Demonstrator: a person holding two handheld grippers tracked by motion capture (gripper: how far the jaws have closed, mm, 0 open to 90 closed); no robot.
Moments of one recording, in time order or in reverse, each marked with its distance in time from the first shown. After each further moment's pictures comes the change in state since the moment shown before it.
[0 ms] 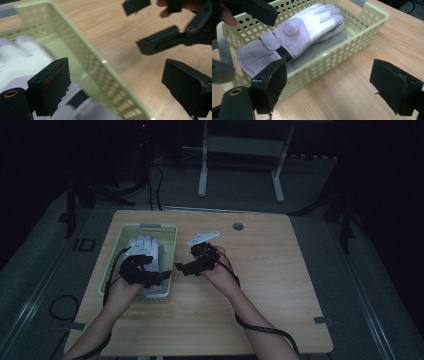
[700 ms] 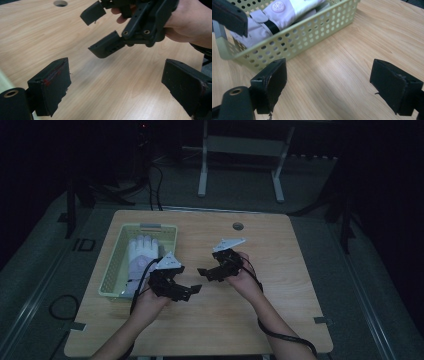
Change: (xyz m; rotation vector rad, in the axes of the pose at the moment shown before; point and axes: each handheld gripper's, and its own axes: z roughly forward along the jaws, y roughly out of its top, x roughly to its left) left arm -0.073 0.008 0.029 -0.022 -0.179 0.084; right arm -0.030 -0.045 -0.042 0.014 -0.011 0.024
